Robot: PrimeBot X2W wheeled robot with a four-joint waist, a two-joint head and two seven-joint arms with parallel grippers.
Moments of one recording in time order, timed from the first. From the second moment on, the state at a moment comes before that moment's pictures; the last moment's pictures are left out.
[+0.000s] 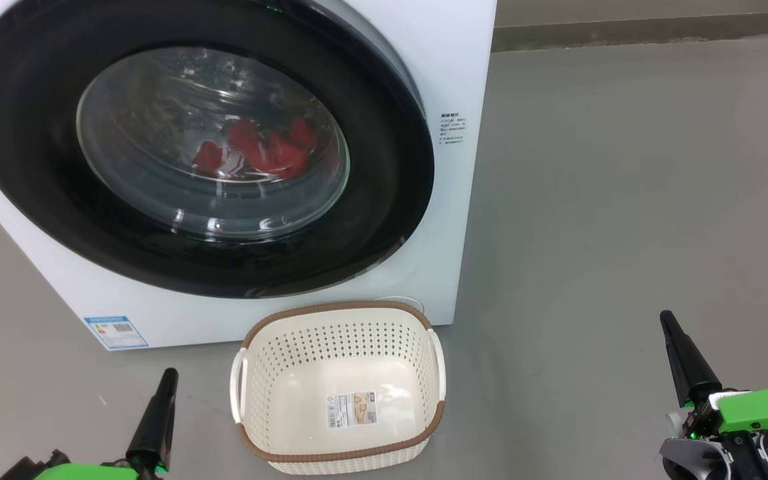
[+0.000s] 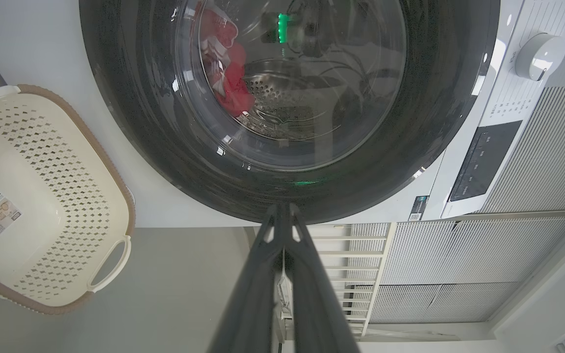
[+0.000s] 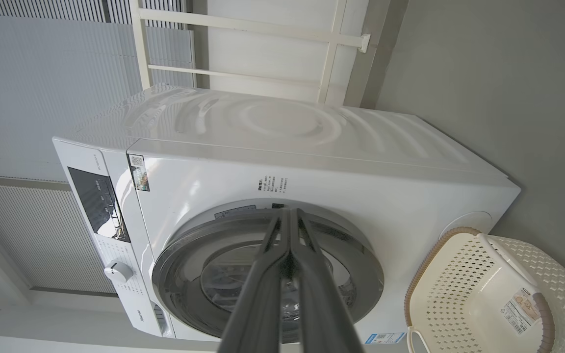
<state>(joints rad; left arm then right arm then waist) -0.07 0.04 0.08 0.27 -1.60 -0.12 0.11 -0.06 -0.04 -0.13 0.27 1.62 0.13 0.11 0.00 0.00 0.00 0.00</state>
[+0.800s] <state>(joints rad) -0.07 0.04 0.08 0.27 -1.60 -0.12 0.11 -0.06 -0.04 -0.13 0.27 1.62 0.13 0.11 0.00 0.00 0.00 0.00</state>
